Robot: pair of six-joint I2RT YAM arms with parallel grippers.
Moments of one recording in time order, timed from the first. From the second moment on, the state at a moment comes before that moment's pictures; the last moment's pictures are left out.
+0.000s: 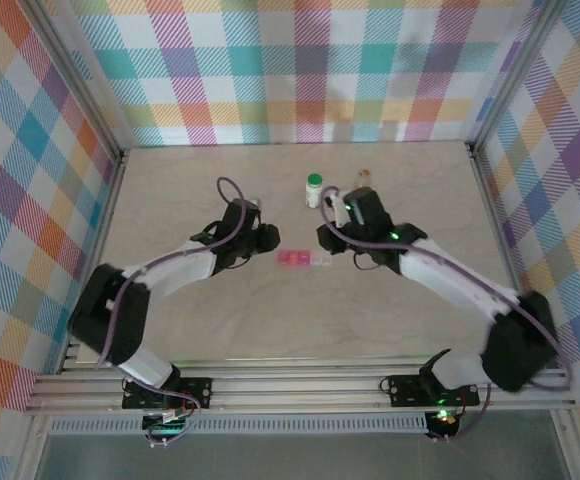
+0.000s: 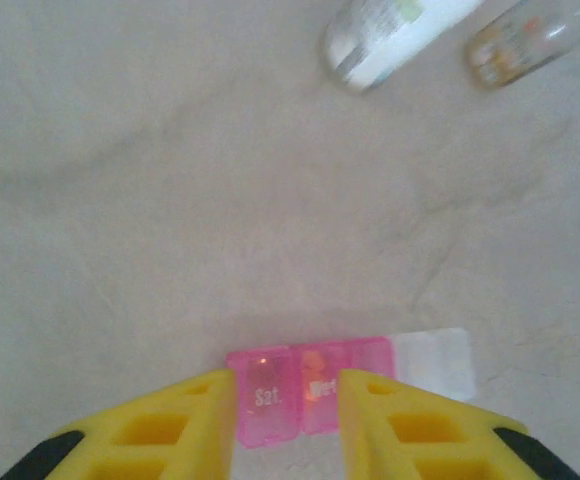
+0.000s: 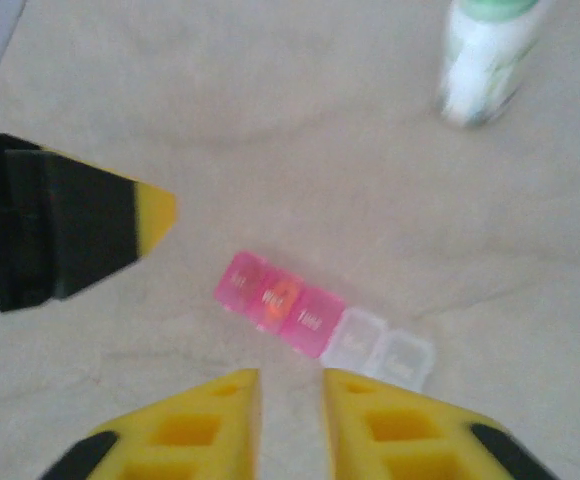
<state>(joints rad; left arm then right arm) -0.54 1.52 0.95 -0.13 0.02 -0.63 0.63 1.30 1.01 -0.38 -0.05 0.24</state>
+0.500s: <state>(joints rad) -0.52 0.76 0.40 0.12 -0.67 -0.26 0.46 0.93 0.49 -0.05 0.44 0.13</state>
